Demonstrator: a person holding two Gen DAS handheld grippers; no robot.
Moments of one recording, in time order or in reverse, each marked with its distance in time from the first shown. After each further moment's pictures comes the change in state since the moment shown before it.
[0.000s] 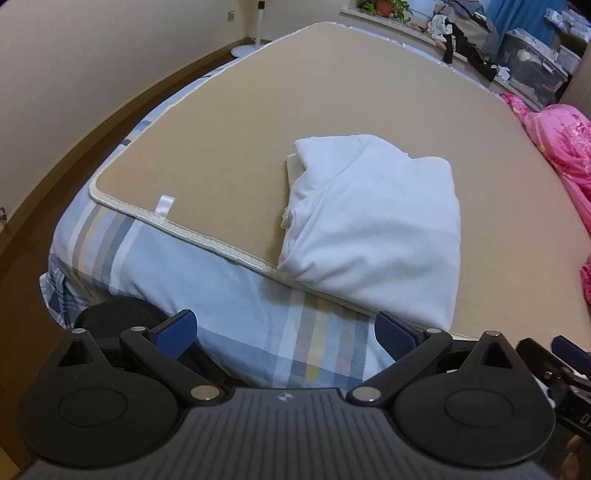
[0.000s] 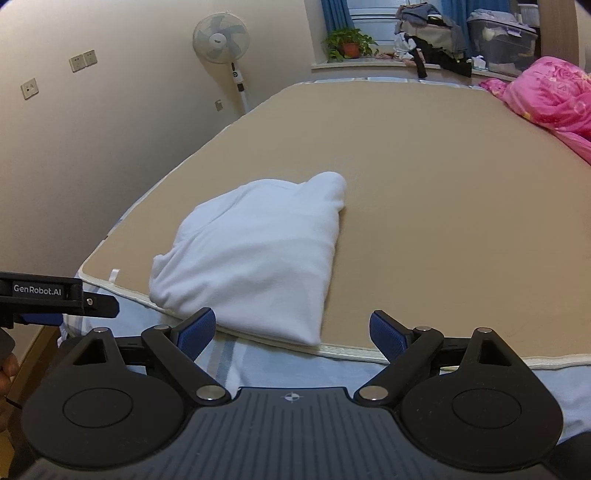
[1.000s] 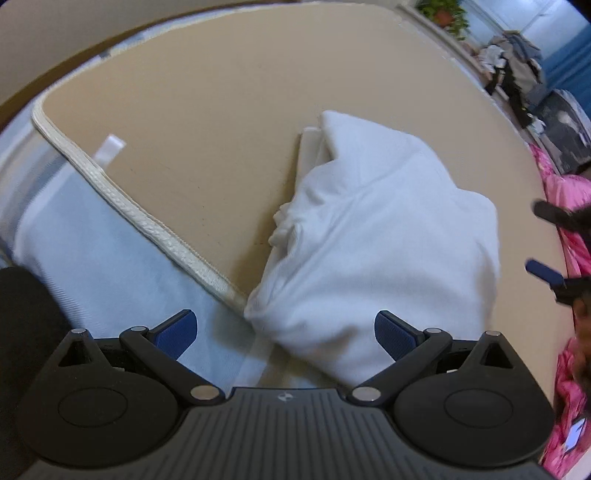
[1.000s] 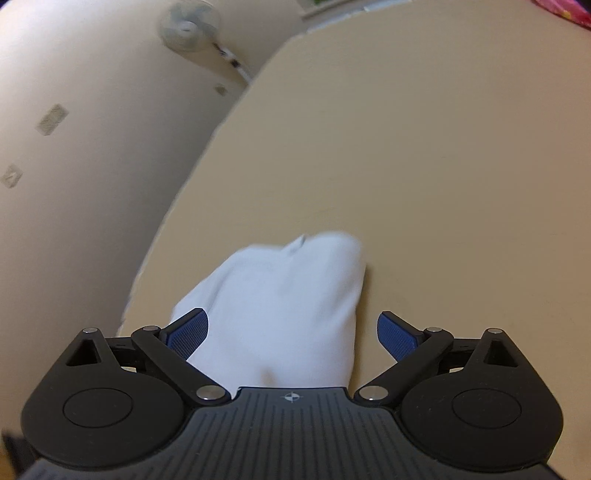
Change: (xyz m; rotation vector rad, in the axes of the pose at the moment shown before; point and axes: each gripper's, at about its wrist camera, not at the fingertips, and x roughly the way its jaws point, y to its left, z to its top) left arm 0.128 0.012 0.038 -0.309 0.127 -0.118; right arm 0.221 -0.085 0.179 0.244 0.205 0.216
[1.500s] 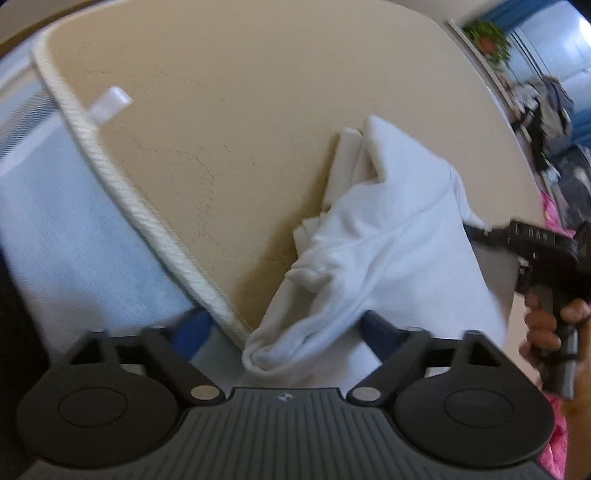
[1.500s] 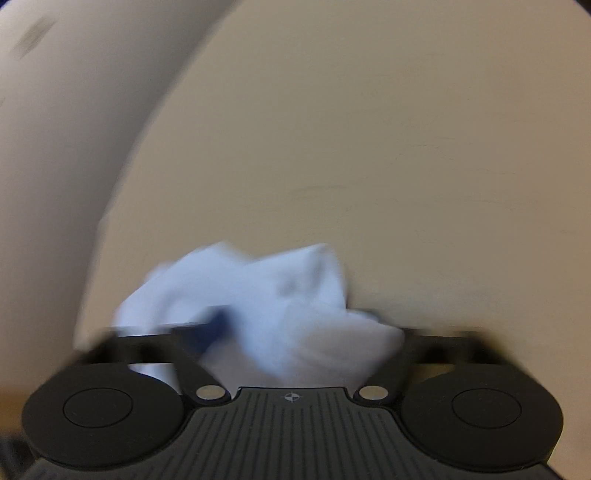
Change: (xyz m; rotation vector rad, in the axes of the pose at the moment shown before) left arm 0.030 0.023 0.017 -0.202 0.041 -0.040; right arm 0.151 0.020 0.036 -0.103 0.448 0.169
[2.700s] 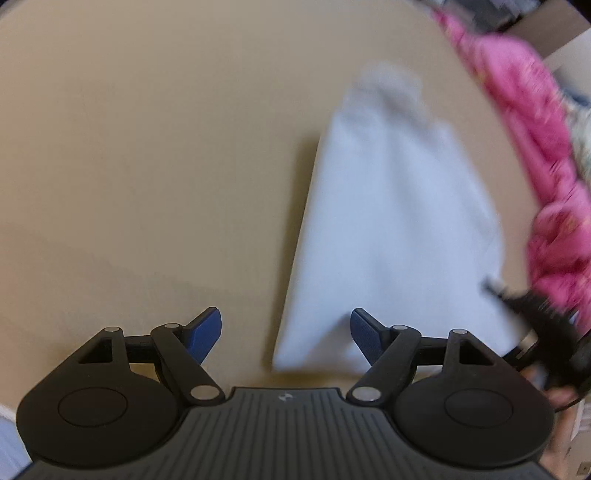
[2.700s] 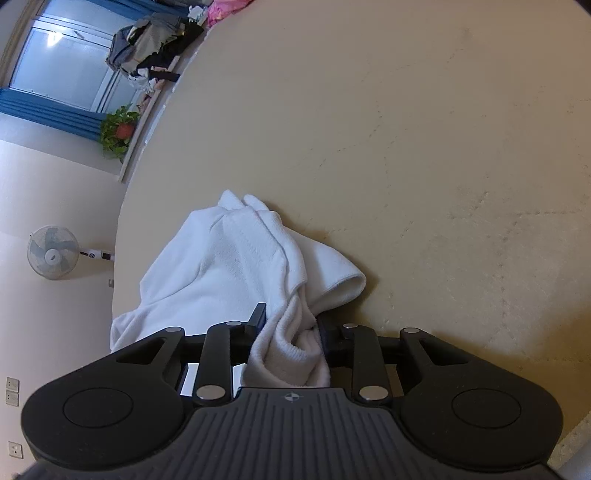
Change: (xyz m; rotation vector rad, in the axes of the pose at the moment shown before) left arm 0.090 -0.201 -0.056 0.586 0.260 -0.074; right arm -0.192 -0.202 -0.280 0.880 -0.811 -0.073
